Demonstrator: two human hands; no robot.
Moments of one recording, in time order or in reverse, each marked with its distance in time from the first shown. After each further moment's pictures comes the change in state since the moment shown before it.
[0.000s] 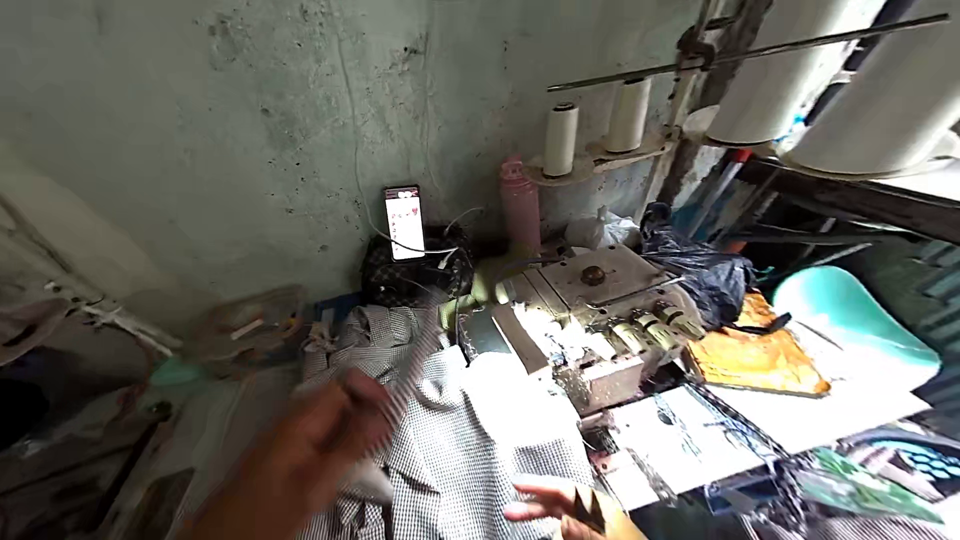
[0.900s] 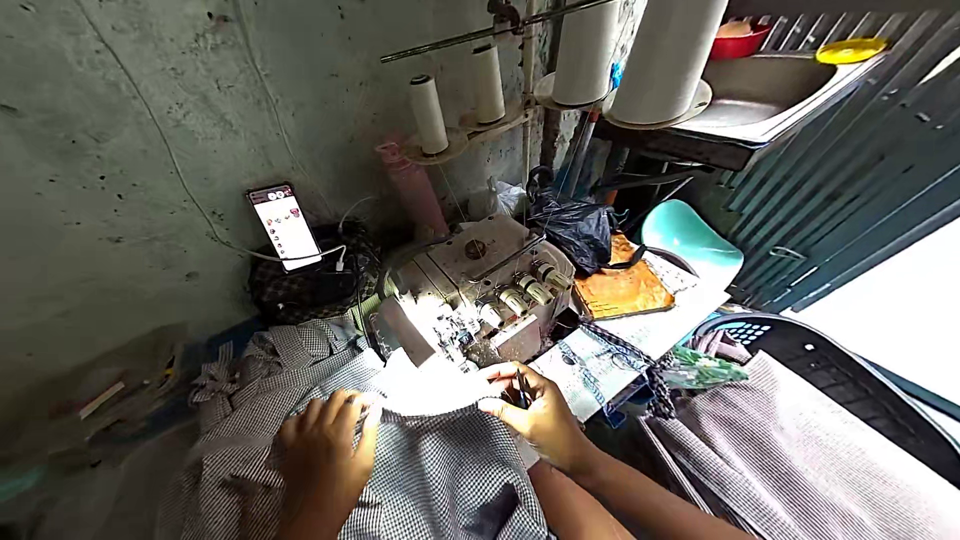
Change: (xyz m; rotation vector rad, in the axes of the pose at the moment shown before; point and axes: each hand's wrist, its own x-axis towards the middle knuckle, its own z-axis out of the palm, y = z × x) left_hand 0.024 -0.062 0.129 0.740 0.214 0.024; right_hand 0.040 -0.009 -0.042 -0.343 0.614 -0.493
